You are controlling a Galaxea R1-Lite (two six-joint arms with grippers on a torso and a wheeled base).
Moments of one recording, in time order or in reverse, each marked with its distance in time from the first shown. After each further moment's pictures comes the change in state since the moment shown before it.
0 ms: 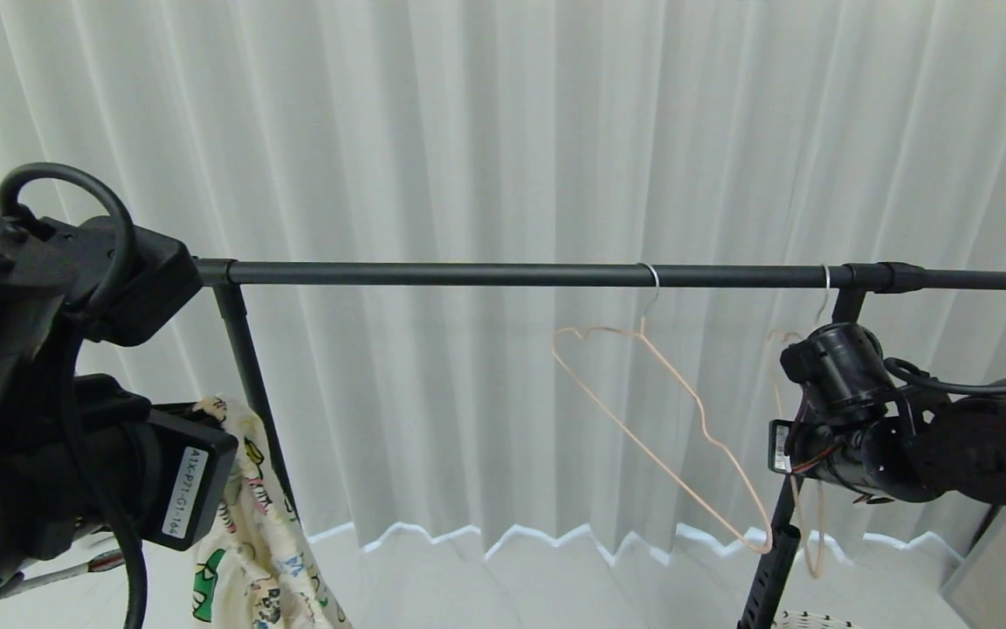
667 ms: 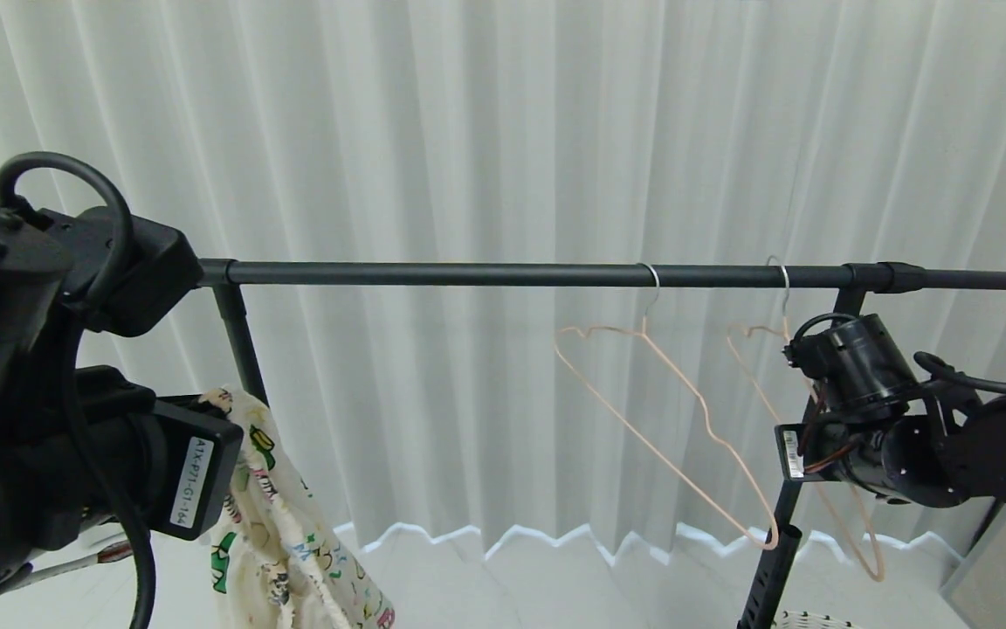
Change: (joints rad) left arm -0.001 0.001 0.003 -0.035 0.000 0.002; right arm 0.034 -0.072 0.003 0.027 -0.042 -0.221
